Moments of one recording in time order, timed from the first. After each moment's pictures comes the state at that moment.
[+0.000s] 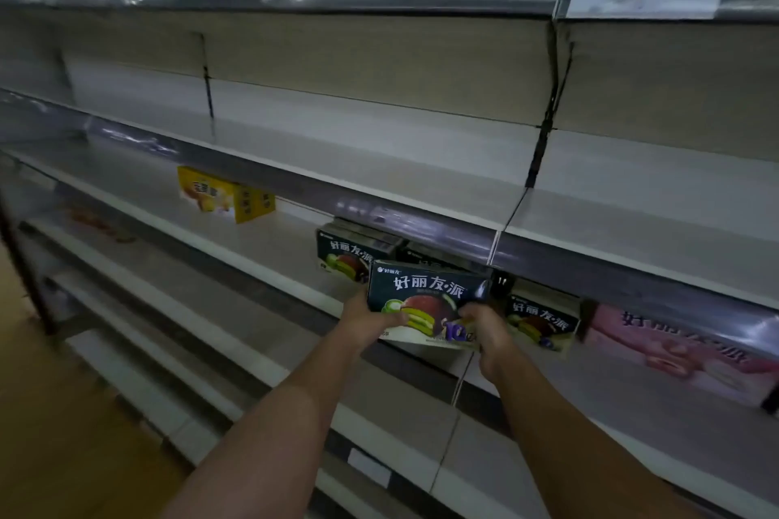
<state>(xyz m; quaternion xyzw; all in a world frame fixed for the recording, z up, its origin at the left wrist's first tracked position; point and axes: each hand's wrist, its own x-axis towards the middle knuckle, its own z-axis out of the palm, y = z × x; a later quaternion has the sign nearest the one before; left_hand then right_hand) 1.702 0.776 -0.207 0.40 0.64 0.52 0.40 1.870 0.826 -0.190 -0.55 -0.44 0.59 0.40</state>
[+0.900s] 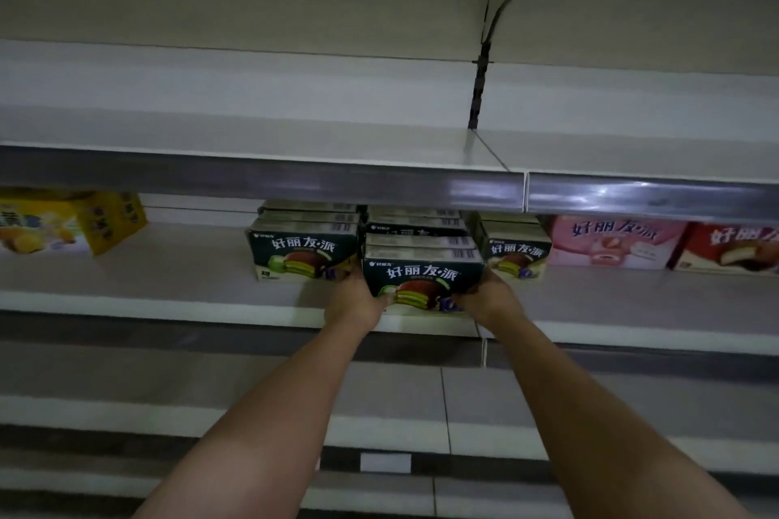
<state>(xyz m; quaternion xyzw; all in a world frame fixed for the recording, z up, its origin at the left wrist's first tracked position) 1.656 0.857 -0.245 0.64 0.68 0.26 0.24 1.846 0.848 -0.245 -0.75 -0.51 0.27 0.32</state>
